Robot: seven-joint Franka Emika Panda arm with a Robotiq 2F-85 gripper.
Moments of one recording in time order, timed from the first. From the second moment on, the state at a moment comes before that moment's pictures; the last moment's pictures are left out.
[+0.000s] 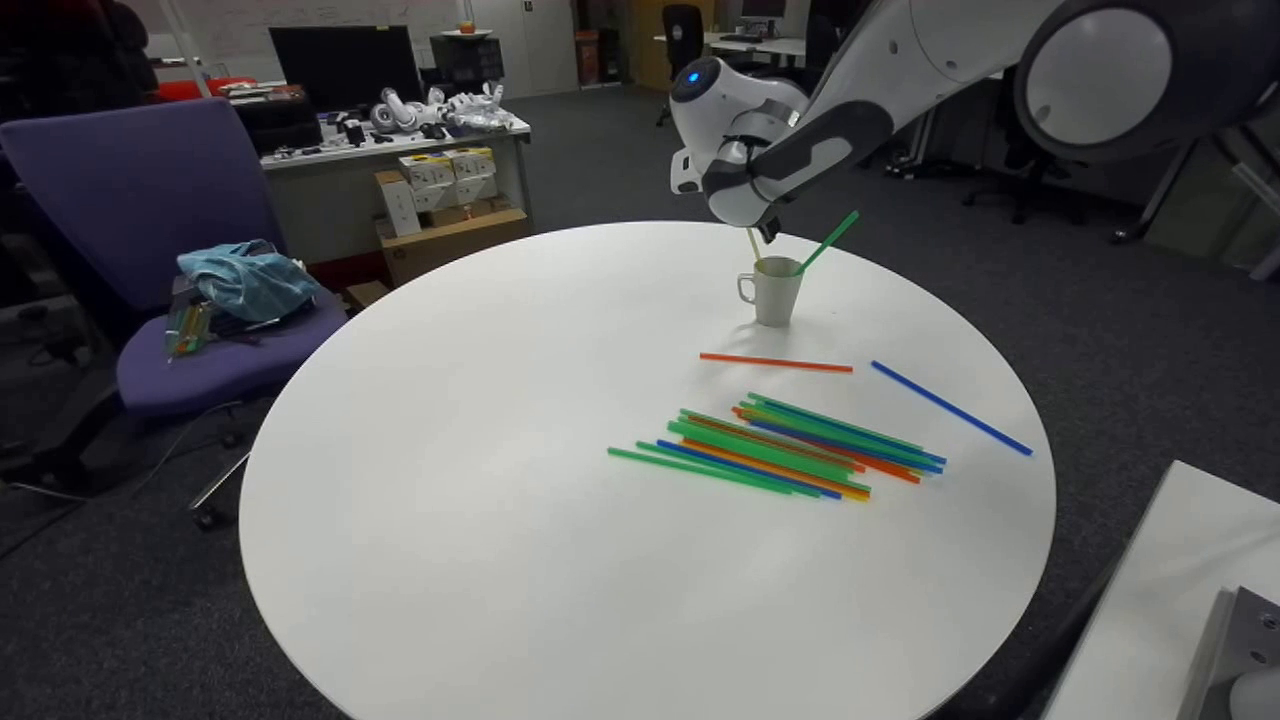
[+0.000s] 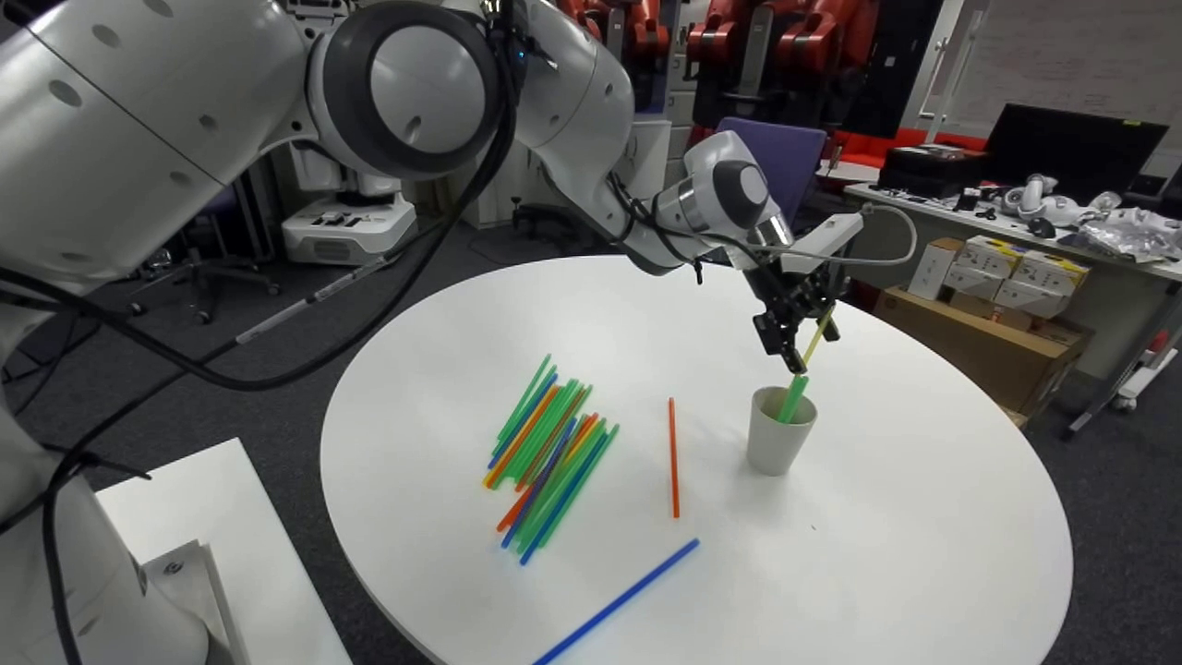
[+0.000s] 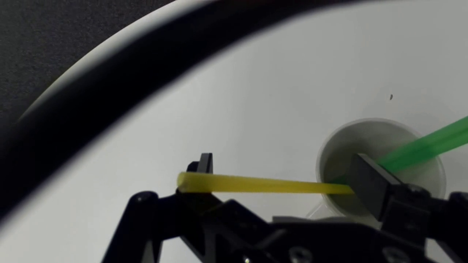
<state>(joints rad) -0.04 0.94 -0.18 -1.16 -0.64 2.29 -1.20</state>
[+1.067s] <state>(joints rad) -0.09 0.62 -0.17 -1.62 -0.64 2.29 -1.21</state>
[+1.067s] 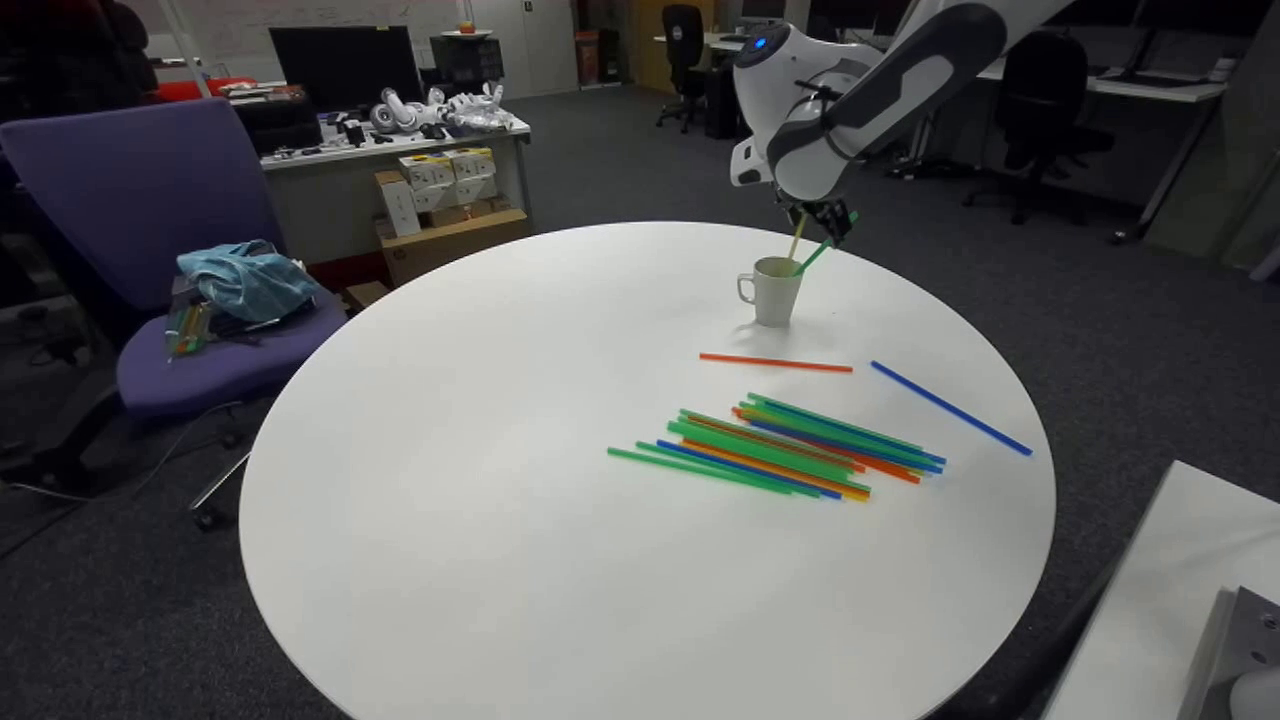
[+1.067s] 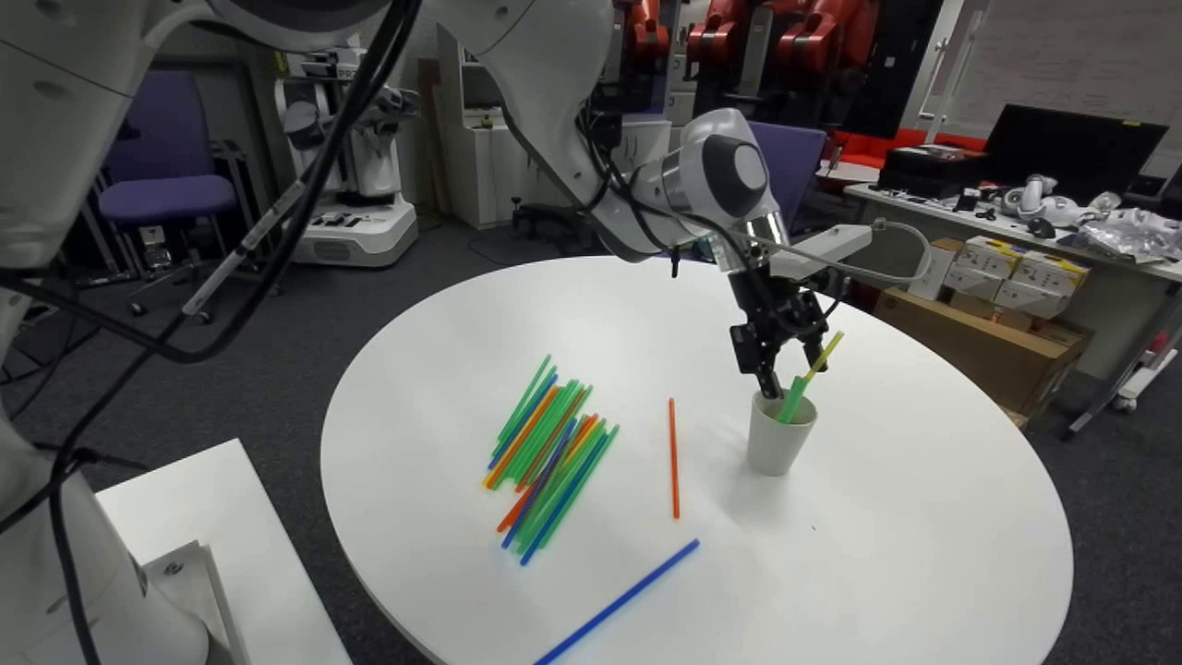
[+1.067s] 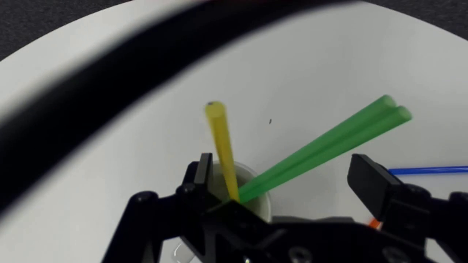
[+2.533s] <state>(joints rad) -0.11 0.51 -0.15 -1.81 -0.63 2.37 -1.20</state>
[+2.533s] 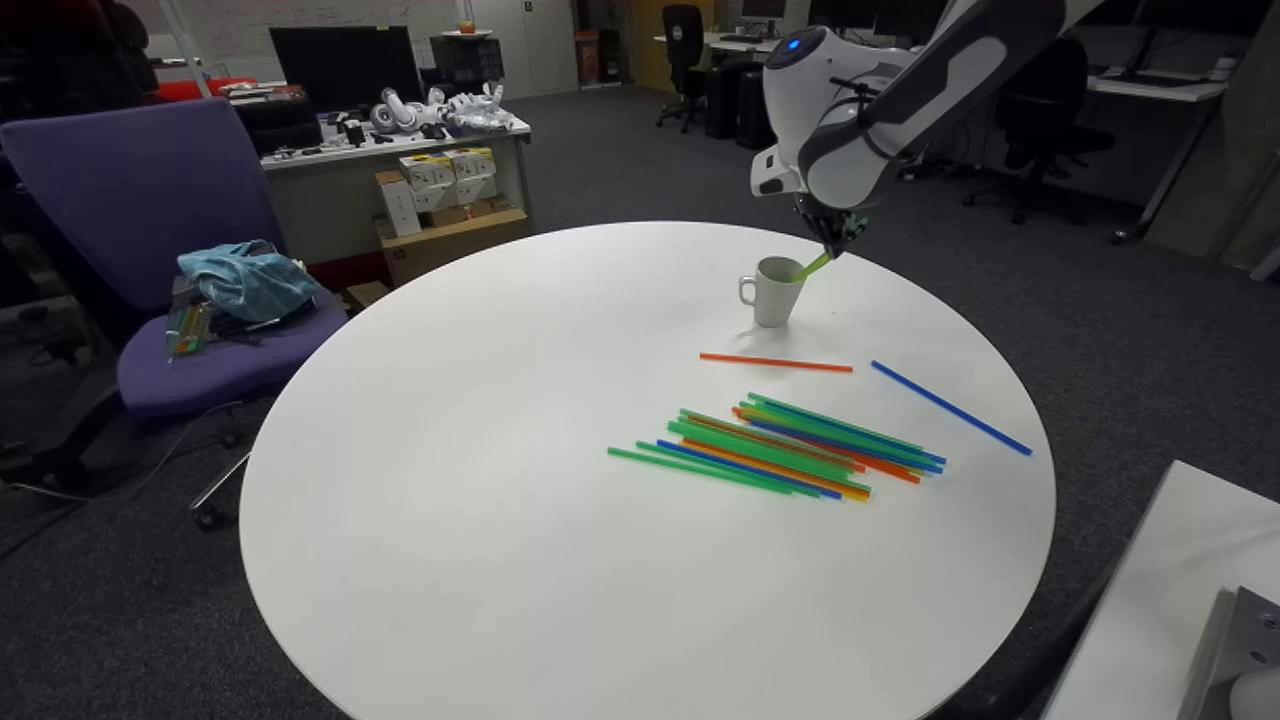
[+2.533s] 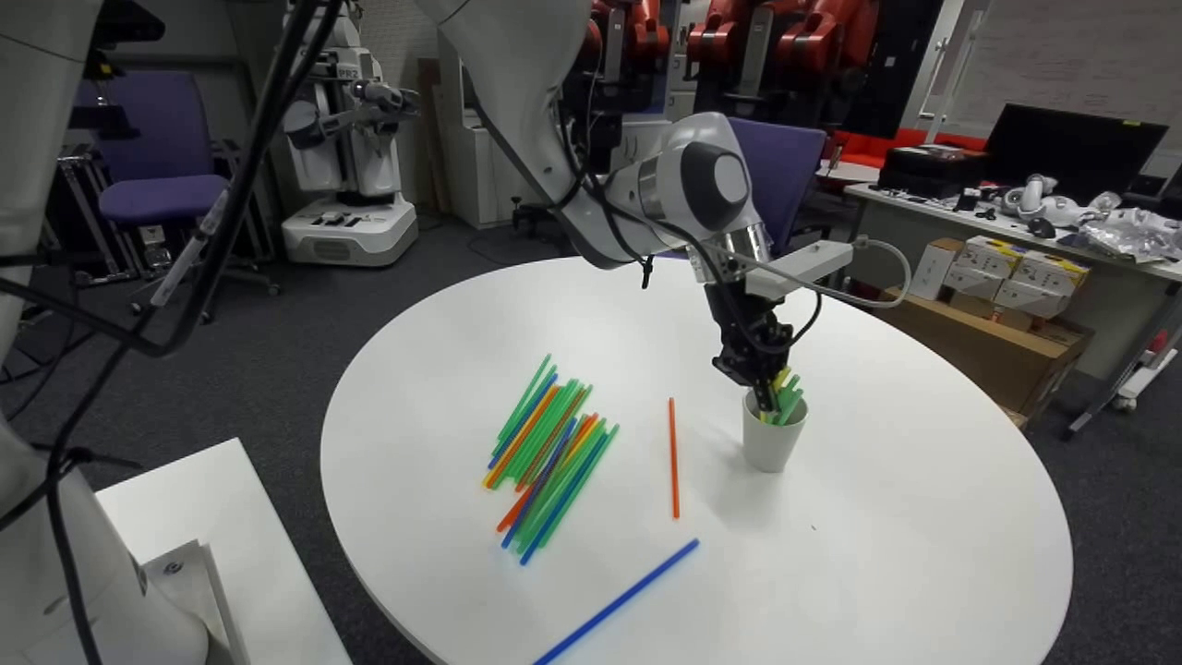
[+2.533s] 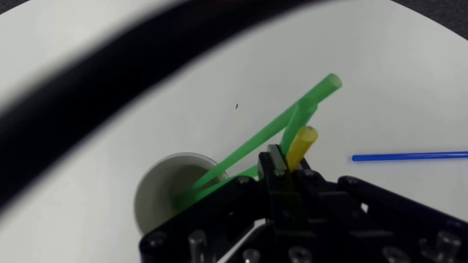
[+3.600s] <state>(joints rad) -0.12 0.51 -0.15 -1.81 -0.63 2.44 -1.18</state>
